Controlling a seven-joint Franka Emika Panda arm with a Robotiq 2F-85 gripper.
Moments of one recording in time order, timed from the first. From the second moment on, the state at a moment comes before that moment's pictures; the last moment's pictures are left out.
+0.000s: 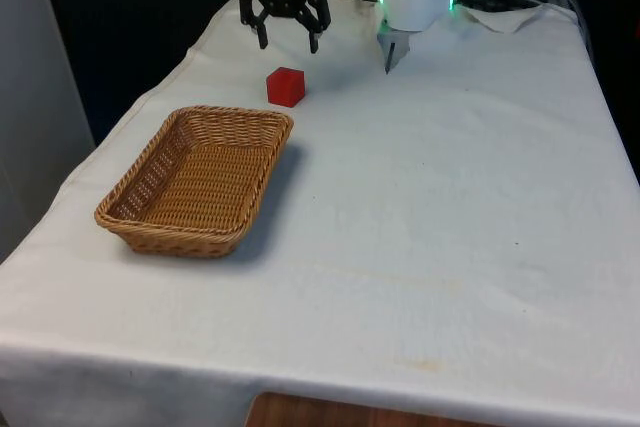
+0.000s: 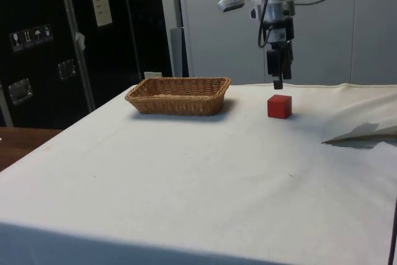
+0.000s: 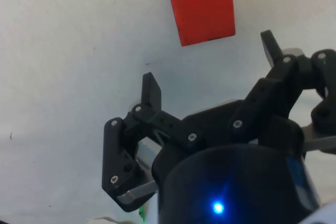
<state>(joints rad) 0.18 -0.02 -0.72 -2.67 -0.09 2.58 -0.34</state>
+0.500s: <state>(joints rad) 0.18 -0.02 -0.71 -2.66 -0.08 2.57 -0.35</state>
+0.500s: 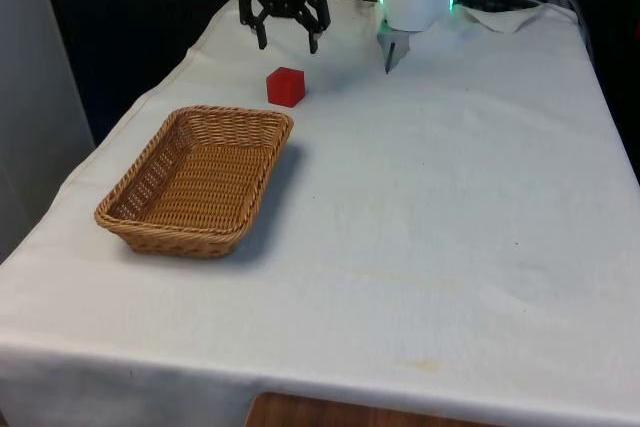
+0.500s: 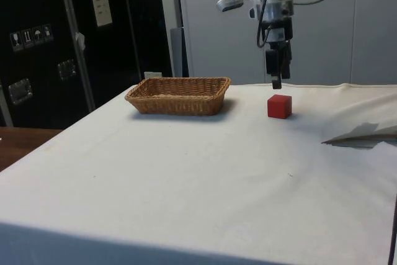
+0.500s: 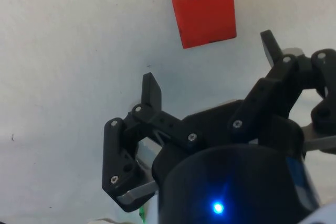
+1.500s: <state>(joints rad) 0.19 0.10 -0.69 -2.70 0.04 2.79 -0.38</state>
